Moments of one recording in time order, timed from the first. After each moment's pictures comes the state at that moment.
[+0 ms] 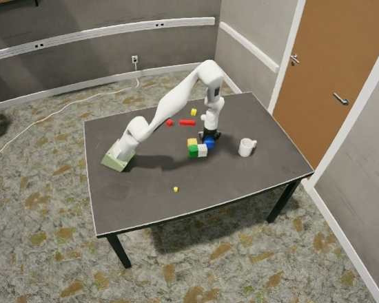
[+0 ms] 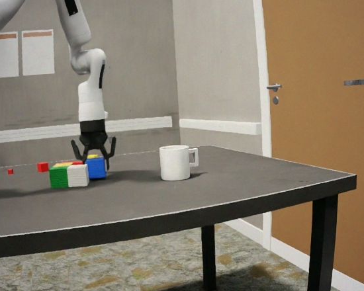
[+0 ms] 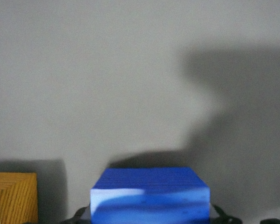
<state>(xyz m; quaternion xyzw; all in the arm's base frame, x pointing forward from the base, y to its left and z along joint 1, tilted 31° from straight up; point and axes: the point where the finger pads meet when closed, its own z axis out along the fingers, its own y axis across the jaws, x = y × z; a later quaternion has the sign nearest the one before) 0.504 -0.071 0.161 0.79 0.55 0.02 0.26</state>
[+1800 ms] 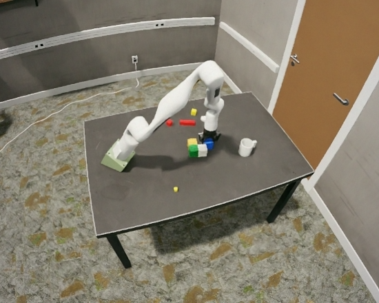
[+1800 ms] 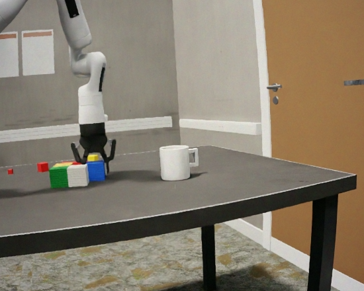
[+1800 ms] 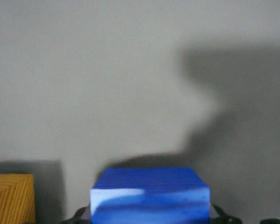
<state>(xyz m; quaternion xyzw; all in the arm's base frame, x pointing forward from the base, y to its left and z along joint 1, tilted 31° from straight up) 0.506 -0.075 0.152 0.79 0.55 0.02 0.26</state>
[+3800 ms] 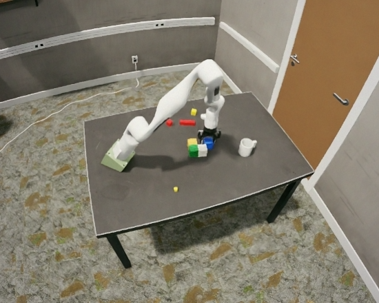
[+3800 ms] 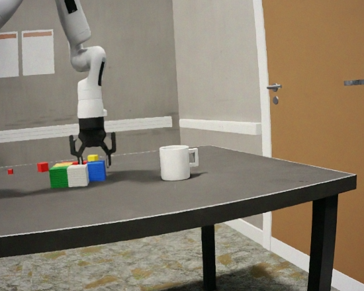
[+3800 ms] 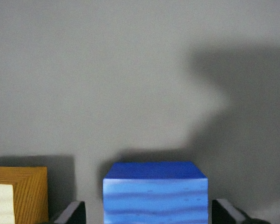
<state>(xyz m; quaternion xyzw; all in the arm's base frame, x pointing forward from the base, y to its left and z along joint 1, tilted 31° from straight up) 0.498 -0.069 0.166 0.80 0.55 0.02 0.26</state>
